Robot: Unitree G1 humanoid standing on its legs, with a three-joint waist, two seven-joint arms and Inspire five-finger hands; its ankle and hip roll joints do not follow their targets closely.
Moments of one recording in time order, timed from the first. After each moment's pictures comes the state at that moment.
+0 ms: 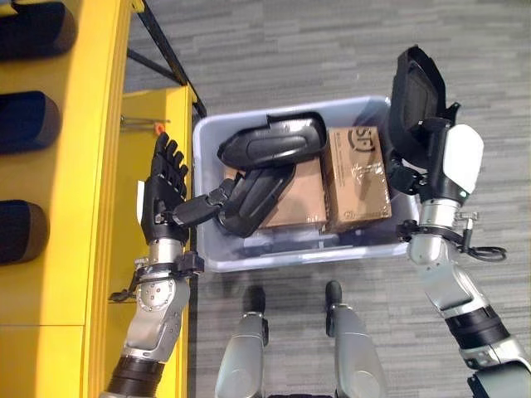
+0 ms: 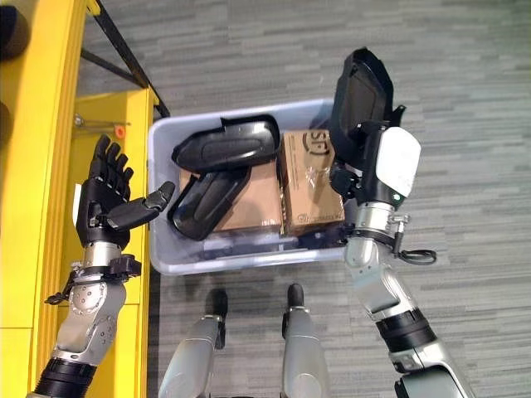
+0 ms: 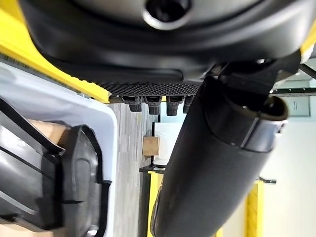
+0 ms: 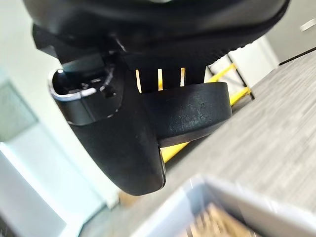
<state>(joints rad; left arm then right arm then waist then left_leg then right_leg) -0.08 0.41 -0.04 -0.09 -0.50 -0.24 0.25 -0.37 -0.57 0.18 -0.05 -0.39 0.23 -0.64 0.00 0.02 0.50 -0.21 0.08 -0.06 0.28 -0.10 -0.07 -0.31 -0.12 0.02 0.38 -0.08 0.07</state>
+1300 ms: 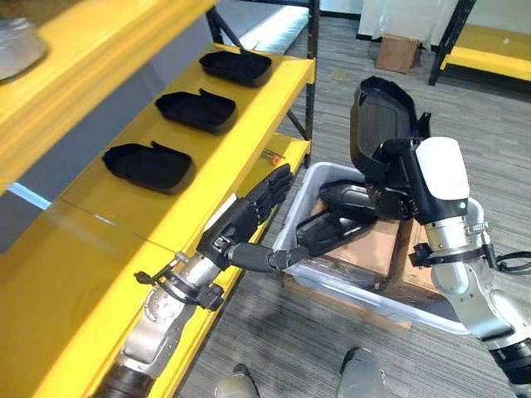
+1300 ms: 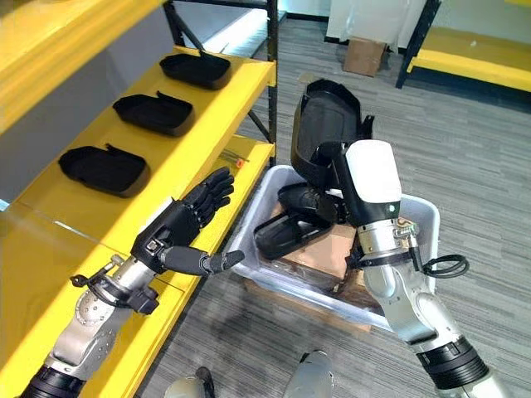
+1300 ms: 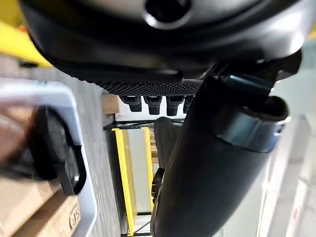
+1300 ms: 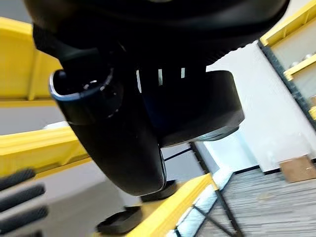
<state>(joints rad) -0.07 0.60 -0.22 -0.18 -0.50 -0.25 -0.30 -0.18 -0.77 0.22 -0.23 -0.48 -0.01 -0.43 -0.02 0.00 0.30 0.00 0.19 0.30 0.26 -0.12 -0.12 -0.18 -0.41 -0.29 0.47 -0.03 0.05</state>
